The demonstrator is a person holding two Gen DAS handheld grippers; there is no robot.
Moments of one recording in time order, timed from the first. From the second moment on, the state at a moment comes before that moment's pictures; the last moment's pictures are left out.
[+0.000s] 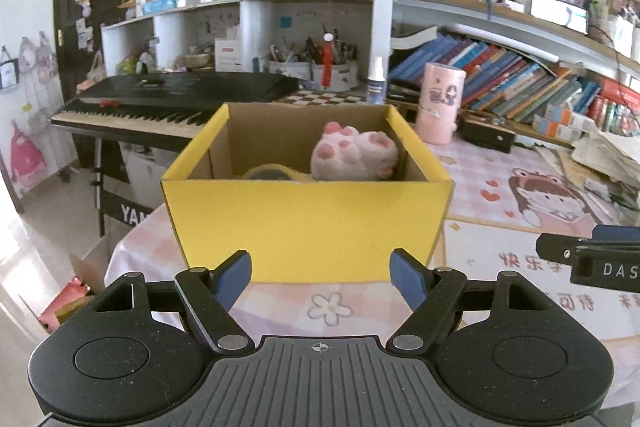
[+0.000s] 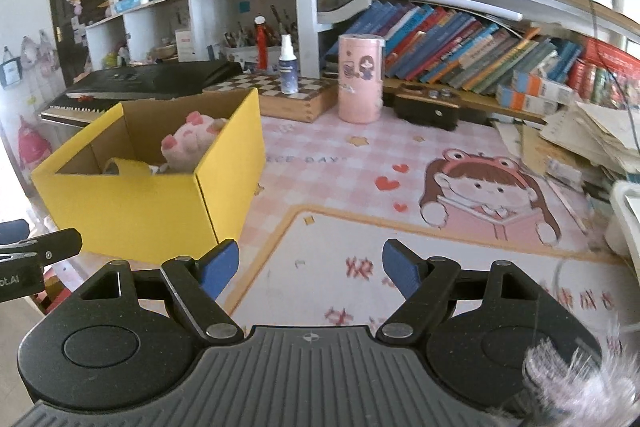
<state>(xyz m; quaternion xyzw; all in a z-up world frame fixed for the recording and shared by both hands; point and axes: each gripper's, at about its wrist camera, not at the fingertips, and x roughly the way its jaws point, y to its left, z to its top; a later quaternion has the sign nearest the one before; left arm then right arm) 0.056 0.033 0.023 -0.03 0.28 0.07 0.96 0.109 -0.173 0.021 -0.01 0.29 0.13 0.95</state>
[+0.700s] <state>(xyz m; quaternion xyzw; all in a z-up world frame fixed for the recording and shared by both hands) 0.013 0.012 0.012 -0.01 0.28 0.00 0.96 0.027 -0.180 0.006 -0.01 0.30 0.07 0.95</state>
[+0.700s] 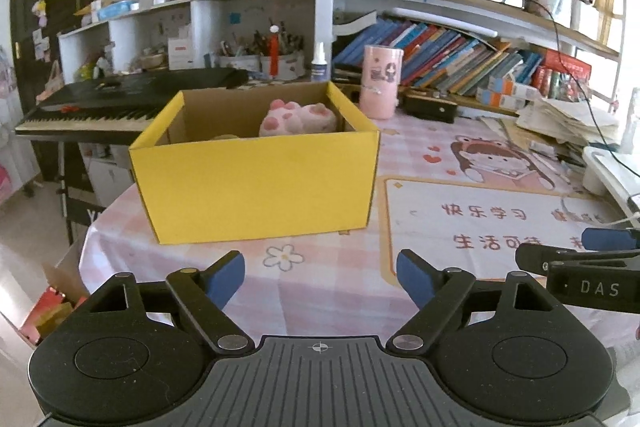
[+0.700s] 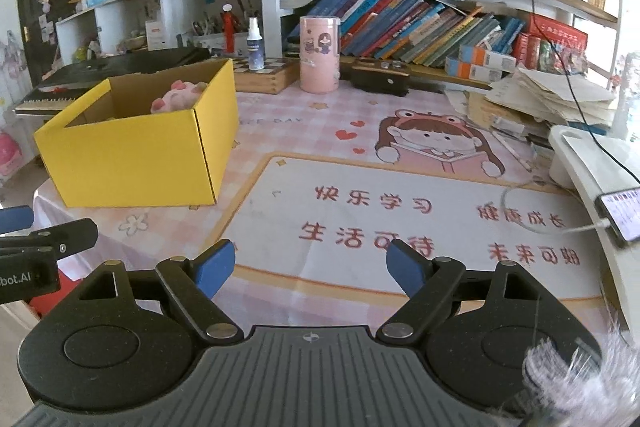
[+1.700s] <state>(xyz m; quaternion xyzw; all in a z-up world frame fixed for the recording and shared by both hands) 0.023 -0.011 0.007 0.00 0.30 -0.02 0.95 0.023 -0.203 0.000 0.02 0.33 0.03 0.94</state>
